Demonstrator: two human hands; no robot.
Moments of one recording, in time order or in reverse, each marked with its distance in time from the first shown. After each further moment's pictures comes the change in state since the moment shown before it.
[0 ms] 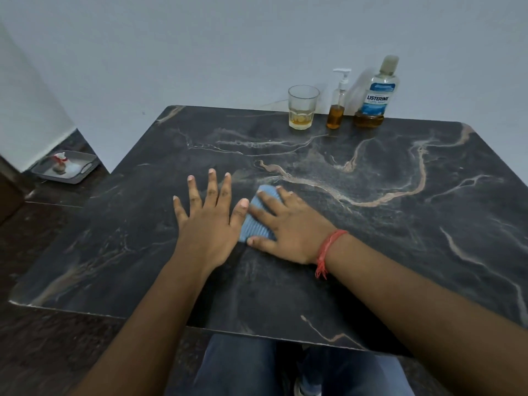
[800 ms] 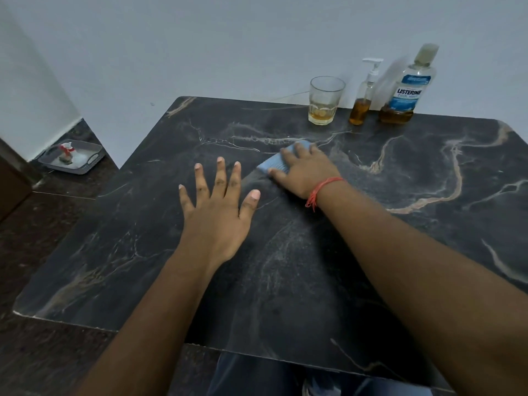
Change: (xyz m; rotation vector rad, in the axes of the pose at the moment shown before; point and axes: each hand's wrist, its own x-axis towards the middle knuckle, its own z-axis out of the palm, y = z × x) left_hand 0.025 -0.016 -0.009 -0.003 0.000 0.019; right_hand 0.118 0.059 -0.012 0.043 0.046 0.361
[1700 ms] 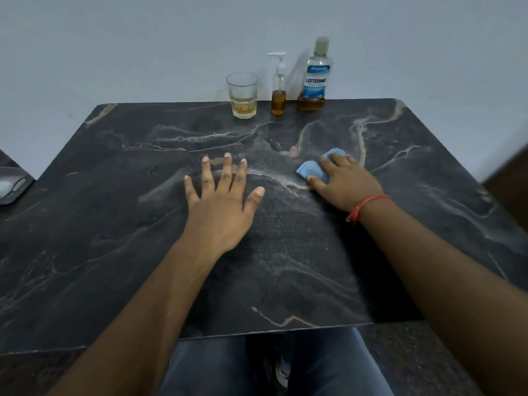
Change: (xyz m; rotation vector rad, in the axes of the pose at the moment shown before) left_hand -0.004 0.115 0.024 0.085 -0.099 0.262; right_hand -0.148 0.168 0.001 0.069 0.098 0.288
